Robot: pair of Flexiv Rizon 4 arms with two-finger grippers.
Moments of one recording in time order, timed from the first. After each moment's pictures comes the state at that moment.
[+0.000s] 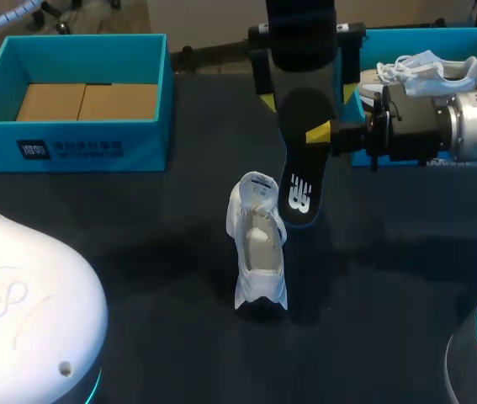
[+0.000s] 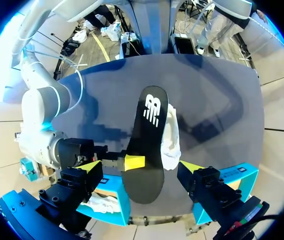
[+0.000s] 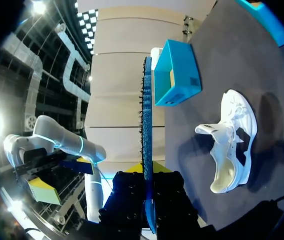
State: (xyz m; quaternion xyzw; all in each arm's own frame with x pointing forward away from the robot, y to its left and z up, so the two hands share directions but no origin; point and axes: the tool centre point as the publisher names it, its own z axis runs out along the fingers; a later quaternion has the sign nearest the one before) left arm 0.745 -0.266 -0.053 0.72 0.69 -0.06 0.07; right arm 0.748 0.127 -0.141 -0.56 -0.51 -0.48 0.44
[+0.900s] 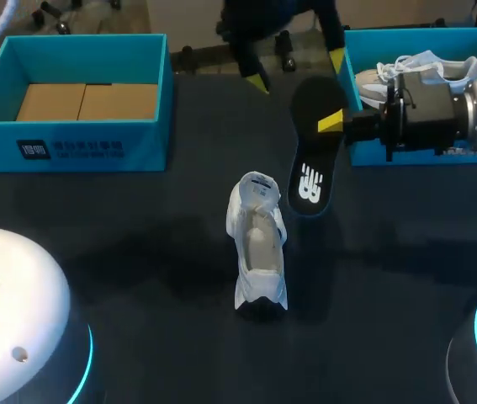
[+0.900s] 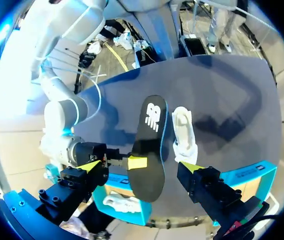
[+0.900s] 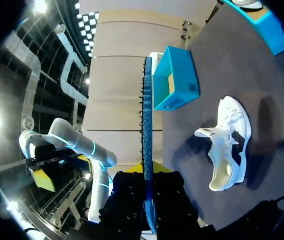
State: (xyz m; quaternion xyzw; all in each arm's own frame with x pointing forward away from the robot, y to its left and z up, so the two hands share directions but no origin) left arm 0.741 -0.251 -0.012 0.73 0.64 -0.16 0.14; right arm 0.751 0.109 -0.122 -0.58 -0.52 -0.48 0.42
